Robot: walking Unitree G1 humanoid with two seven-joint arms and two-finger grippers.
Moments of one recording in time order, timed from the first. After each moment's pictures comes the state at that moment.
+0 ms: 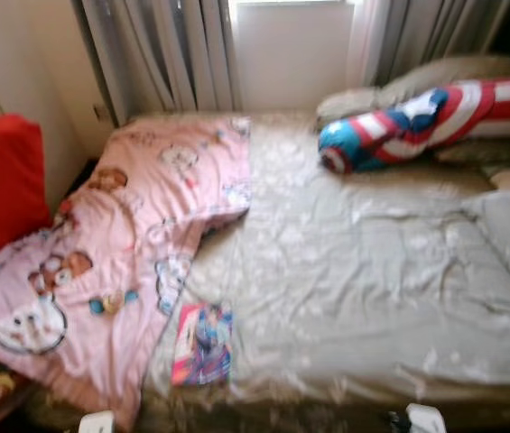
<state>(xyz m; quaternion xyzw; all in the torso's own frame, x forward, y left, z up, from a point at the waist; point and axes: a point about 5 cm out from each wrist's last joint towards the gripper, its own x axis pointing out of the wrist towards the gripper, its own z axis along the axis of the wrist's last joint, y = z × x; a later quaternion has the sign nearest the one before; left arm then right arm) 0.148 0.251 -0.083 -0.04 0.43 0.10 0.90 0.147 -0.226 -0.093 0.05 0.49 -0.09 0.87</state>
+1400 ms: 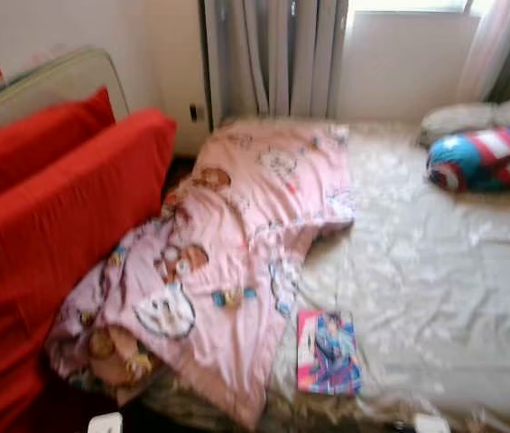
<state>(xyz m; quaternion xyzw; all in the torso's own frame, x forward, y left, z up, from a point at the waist) 0.156 0.255 -0.078 -0.03 0.42 0.11 0.90 0.149 -0.230 -0.091 0.06 0.48 -0.09 0.87</state>
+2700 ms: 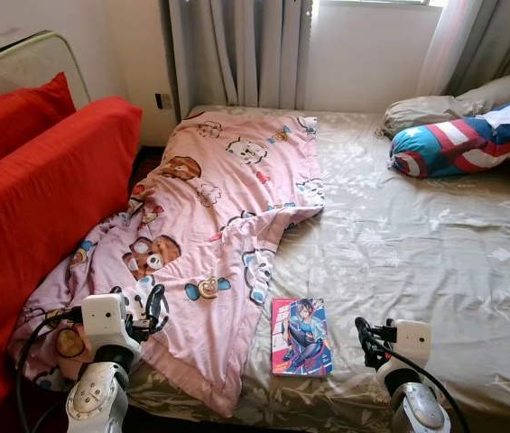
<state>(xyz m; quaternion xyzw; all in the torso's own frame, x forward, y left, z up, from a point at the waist) 0.251 0.217 0.068 -0.03 0.01 0.03 1.00 0.252 -0.191 -0.016 0.06 0.16 -0.02 0.99</state>
